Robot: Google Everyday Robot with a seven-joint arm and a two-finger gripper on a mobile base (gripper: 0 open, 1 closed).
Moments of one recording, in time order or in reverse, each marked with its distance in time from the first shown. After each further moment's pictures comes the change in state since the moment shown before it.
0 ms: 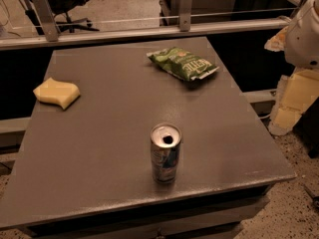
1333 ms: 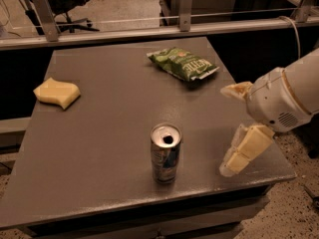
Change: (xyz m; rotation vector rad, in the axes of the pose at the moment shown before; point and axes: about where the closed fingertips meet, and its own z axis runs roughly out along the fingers) arm -0.053 0.064 0.080 -0.155 -0.434 0.027
